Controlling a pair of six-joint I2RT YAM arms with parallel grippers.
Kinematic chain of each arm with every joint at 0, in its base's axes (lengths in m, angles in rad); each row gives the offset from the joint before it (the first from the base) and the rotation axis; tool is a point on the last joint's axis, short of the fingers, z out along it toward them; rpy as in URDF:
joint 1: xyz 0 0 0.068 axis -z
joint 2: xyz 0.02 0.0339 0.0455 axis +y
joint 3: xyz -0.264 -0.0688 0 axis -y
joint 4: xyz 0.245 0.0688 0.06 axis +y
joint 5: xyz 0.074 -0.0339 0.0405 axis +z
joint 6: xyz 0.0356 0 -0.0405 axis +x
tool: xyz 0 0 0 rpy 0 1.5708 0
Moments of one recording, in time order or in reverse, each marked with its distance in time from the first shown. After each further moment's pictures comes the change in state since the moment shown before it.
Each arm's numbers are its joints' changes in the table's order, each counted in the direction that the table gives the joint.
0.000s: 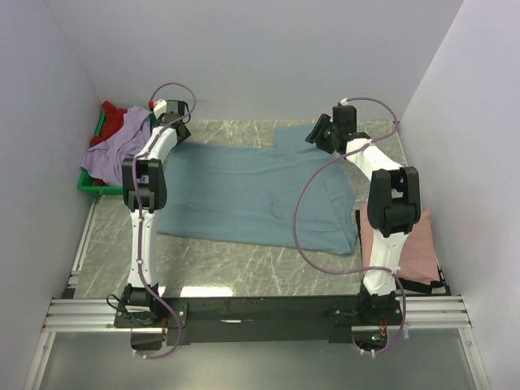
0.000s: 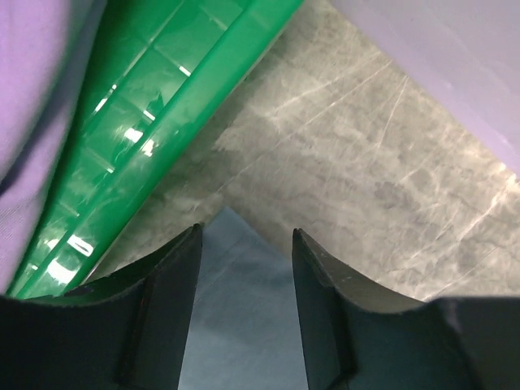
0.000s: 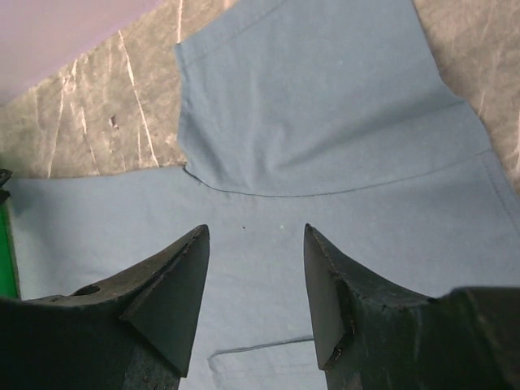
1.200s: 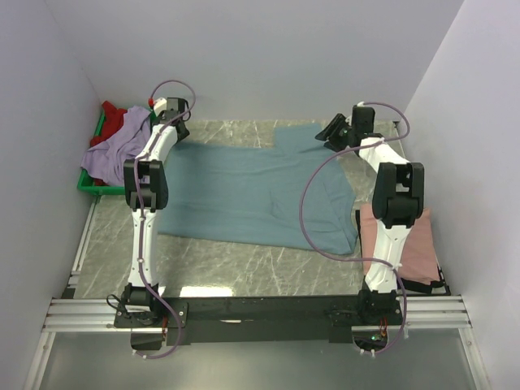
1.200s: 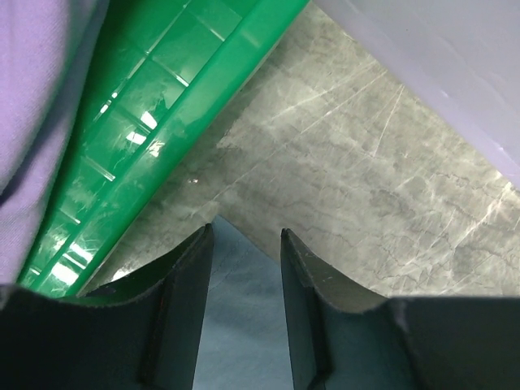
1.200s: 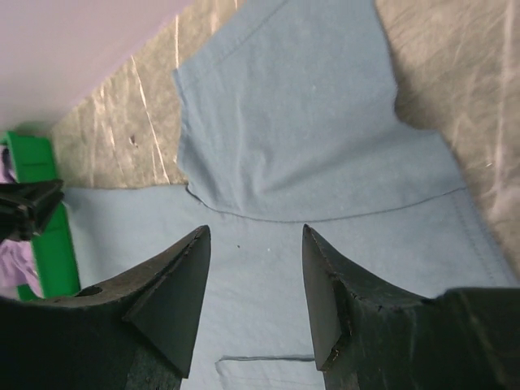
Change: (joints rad) left arm 0.000 0.050 0.112 0.071 0.009 0.001; right arm 0.132 0.103 0.055 -0.043 0.223 0.075
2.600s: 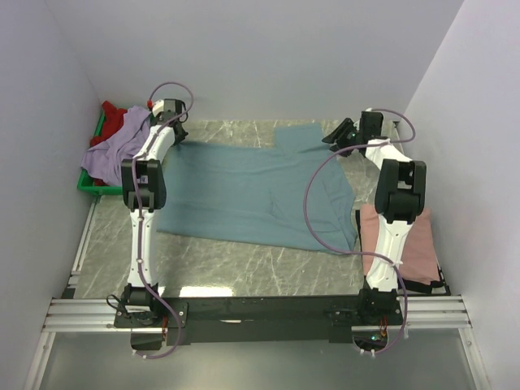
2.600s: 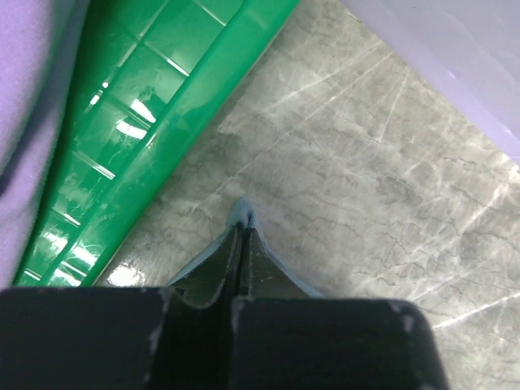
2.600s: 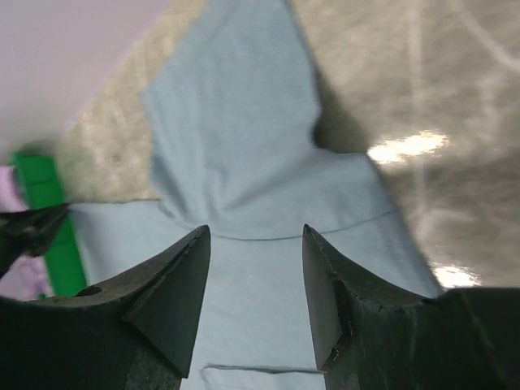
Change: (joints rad) left arm -0.015 -0.007 -0.027 0.002 -0.067 0.009; right arm 0.082 0.074 0.016 -0.038 0.095 0.041
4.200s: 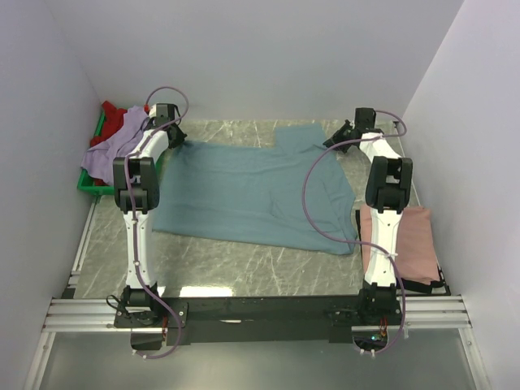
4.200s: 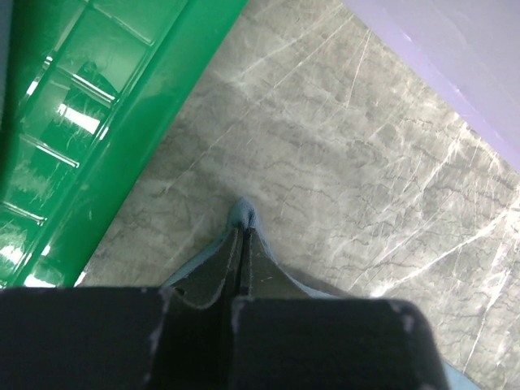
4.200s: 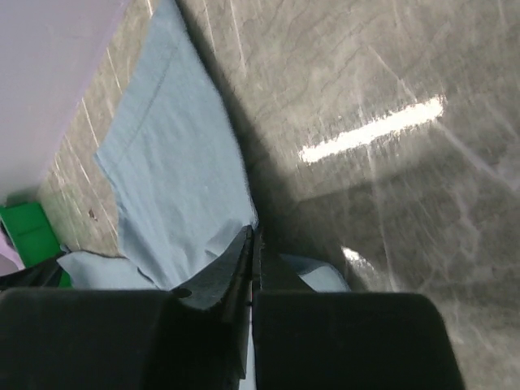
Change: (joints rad) left arm -0.036 -0.119 -0.245 -0.196 -0.200 -0.019; right arm -0.005 0.294 0.404 0.236 -0.050 0.054
